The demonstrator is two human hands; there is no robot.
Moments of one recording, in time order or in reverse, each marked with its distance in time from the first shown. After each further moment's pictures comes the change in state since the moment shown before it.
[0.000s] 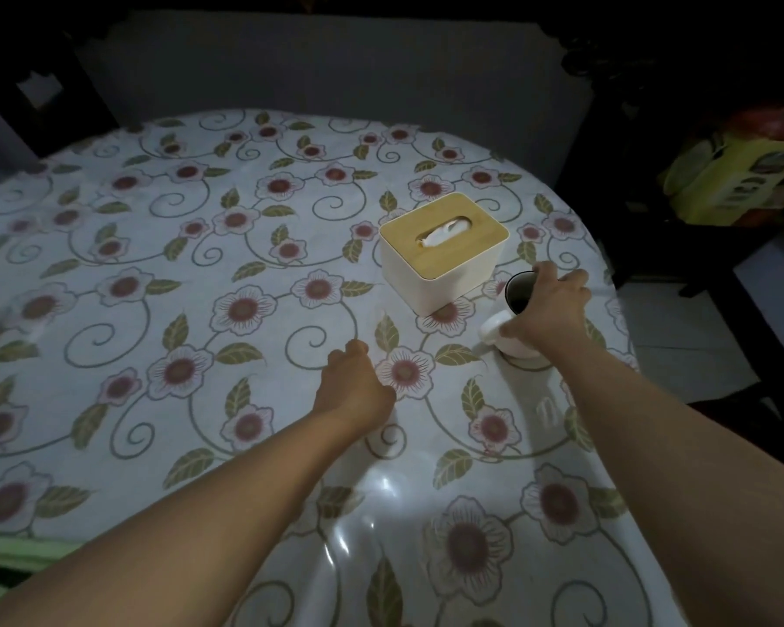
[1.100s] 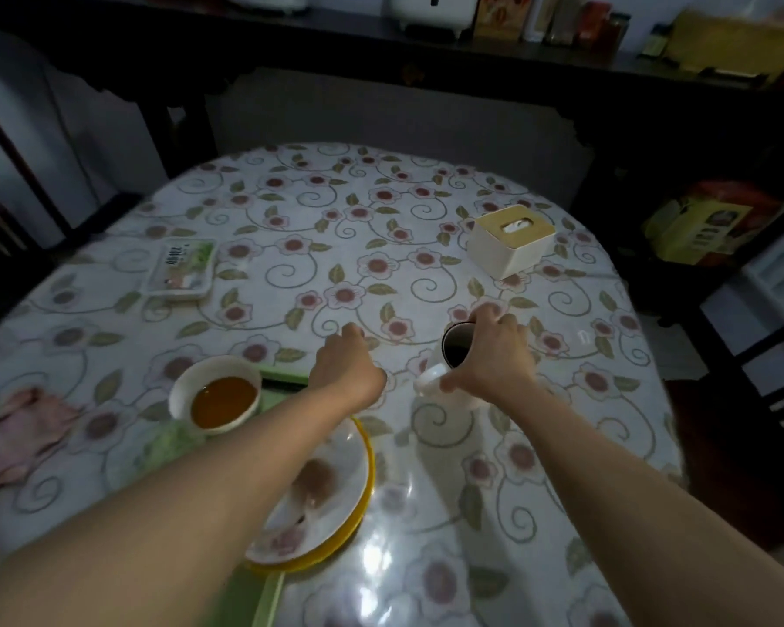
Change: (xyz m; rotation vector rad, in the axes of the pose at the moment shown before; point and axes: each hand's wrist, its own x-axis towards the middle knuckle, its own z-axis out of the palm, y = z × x) left_hand -0.222 -0.189 -0.140 -0.034 0.086 0.073; right_hand -0.366 -0.134 0.006 -0.148 -0.094 -0.203
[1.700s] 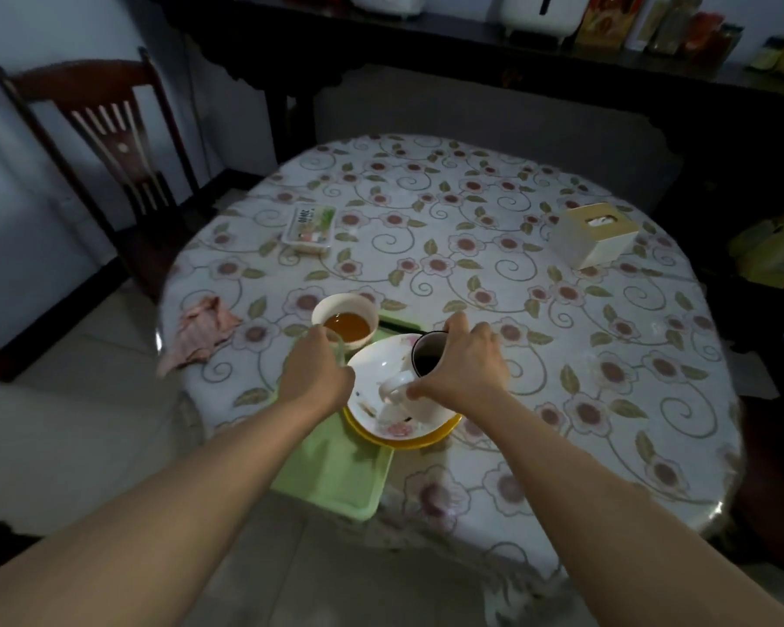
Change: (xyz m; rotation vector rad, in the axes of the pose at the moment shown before) left_hand -0.138 -0.148 -0.069 -0.080 0.313 -0.150; right_hand -0.167 -0.119 0.037 0.025 -0.080 -0.172
